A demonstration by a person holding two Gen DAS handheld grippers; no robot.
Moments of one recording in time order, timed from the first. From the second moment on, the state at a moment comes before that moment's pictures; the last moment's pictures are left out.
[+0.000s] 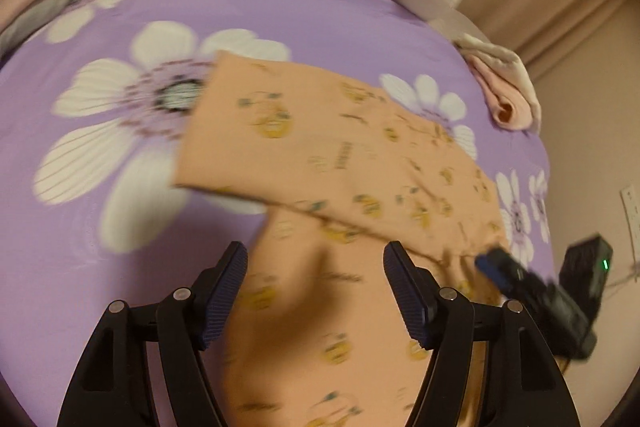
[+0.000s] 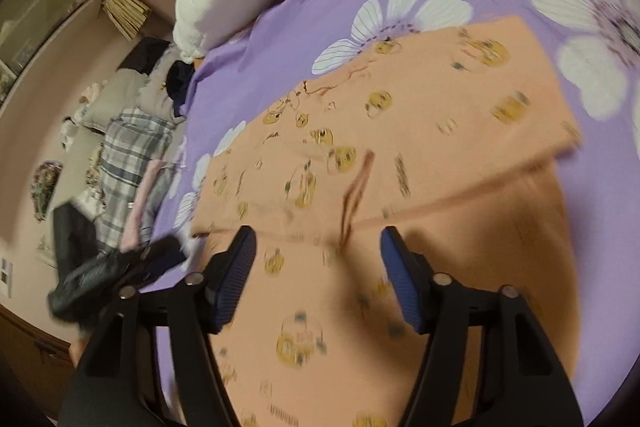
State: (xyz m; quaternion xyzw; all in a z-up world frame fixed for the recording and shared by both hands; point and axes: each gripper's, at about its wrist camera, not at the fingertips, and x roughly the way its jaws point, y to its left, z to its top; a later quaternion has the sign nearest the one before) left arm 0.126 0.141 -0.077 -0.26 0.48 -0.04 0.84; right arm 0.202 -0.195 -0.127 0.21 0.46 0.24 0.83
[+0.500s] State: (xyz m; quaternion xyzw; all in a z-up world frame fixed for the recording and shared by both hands) left arm 0.093 0.170 -0.091 -0.30 0.48 -0.02 0.82; right arm 0.242 -0.154 -0.142 0.14 0.49 0.20 0.83
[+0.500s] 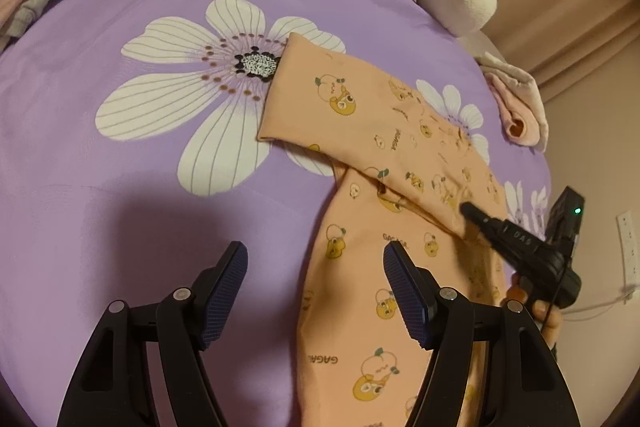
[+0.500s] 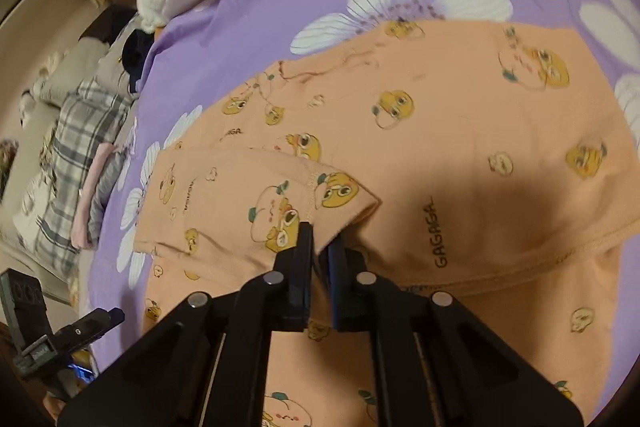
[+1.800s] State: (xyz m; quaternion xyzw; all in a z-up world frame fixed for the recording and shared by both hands) left arm 0.186 0.104 -0.076 -0.20 0.46 -0.08 0.86; right arm 0.258 -0.249 -0.093 0.09 0.44 0.12 0.88
